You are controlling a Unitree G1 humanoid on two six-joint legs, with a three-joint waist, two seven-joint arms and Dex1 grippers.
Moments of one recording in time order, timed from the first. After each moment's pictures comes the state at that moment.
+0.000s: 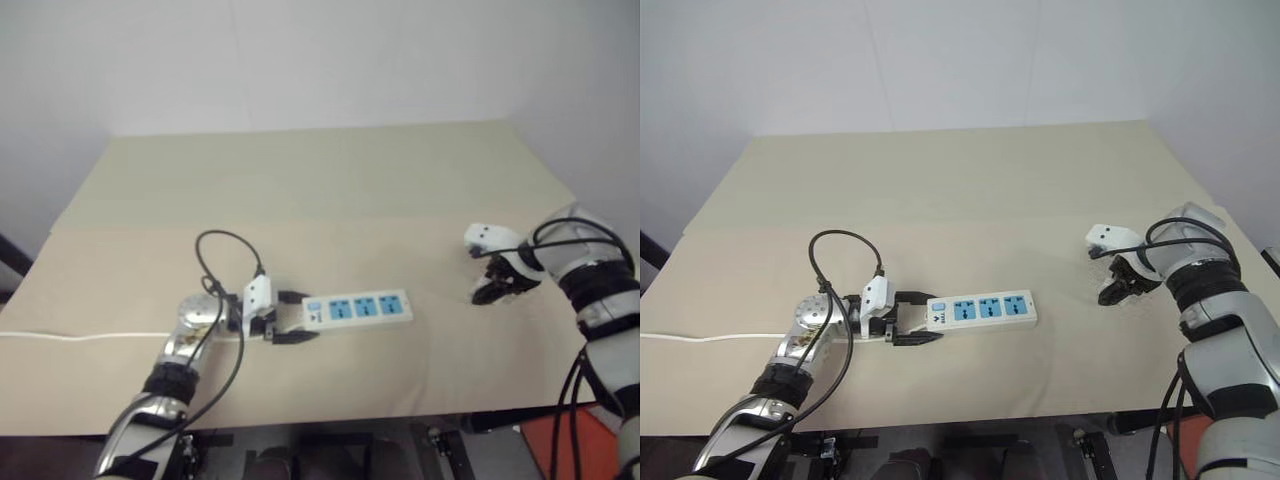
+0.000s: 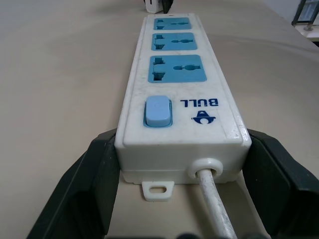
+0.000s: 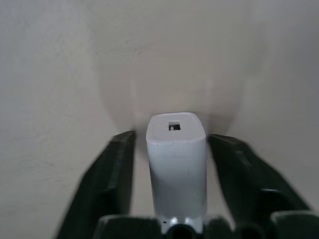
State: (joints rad) left arm -0.49 0.39 -0.13 0.51 -0.18 -0.22 -1.33; right arm -1.05 -0.85 0.56 0.77 -0.28 0.57 1.40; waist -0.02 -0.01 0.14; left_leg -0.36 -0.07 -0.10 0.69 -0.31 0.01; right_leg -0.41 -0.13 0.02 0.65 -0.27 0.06
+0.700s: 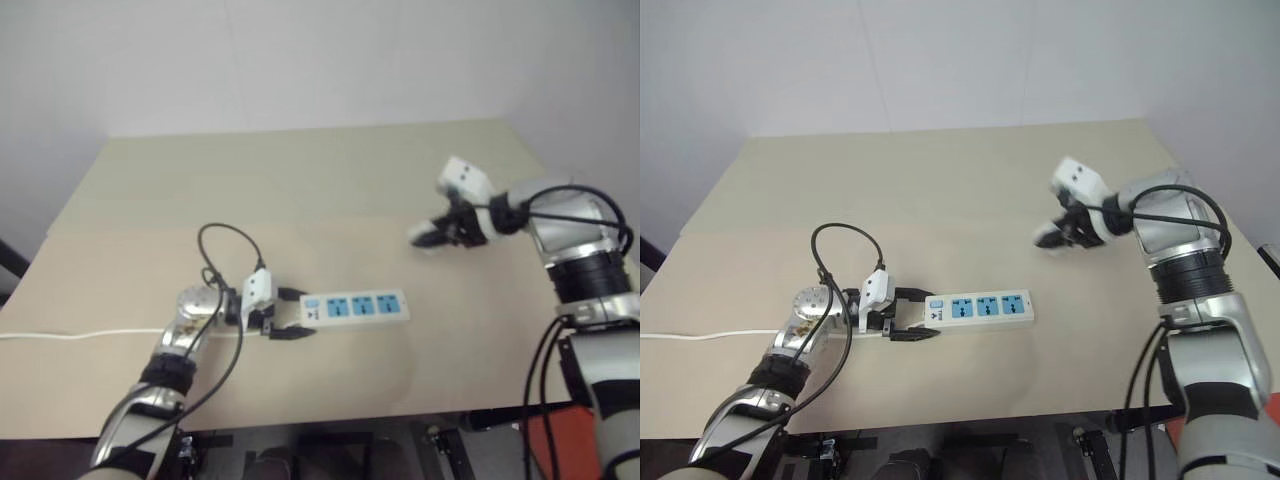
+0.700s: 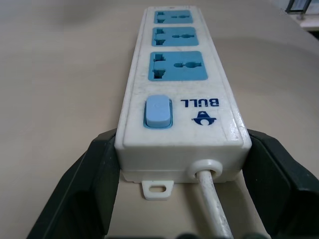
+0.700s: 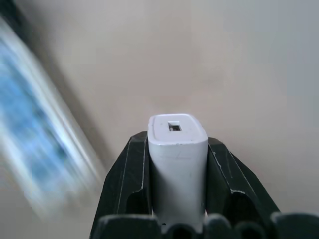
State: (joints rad) left arm -0.57 0.42 -0.15 0.57 -0.18 -0.17 -1.36; right arm -1.00 -0.67 0.12 0.23 0.05 0.75 1.29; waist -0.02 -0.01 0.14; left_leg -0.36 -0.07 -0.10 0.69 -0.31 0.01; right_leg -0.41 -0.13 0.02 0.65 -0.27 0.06
